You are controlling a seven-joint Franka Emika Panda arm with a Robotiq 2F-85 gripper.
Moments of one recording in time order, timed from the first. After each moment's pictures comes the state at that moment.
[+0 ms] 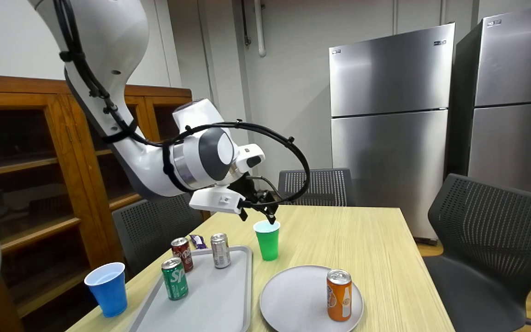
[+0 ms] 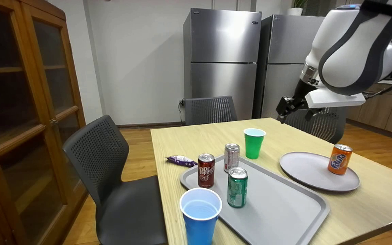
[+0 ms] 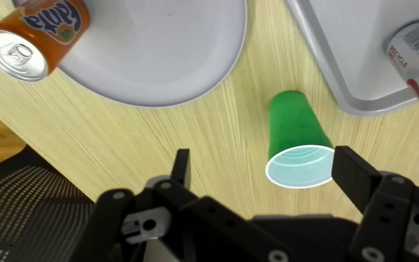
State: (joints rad) arm 0.41 0.14 -0.65 -2.55 -0.40 3.14 0.36
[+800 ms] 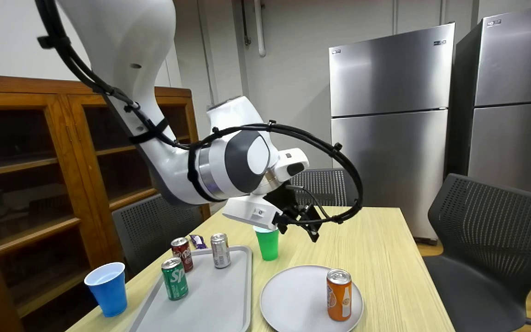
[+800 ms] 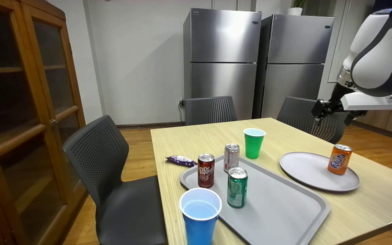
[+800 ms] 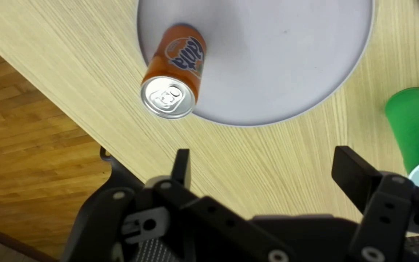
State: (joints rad) arm 0.21 0.15 -0.68 -2.58 -0.38 3.15 0.32
